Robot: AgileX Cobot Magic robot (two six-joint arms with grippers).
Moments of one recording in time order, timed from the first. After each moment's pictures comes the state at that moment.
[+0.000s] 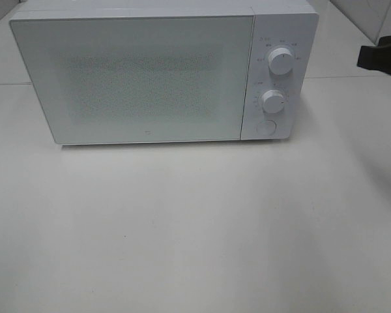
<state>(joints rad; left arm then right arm) -0.24 0.00 -0.51 -0.09 1.06 0.13 0.19 1.19 -0.52 0.02 -0.36 0.00</state>
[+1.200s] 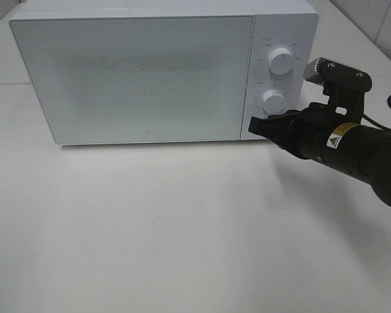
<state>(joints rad) -0.24 0.00 -0.51 -0.09 1.06 0.13 0.44 1.76 -0.53 0.03 -0.80 0.35</state>
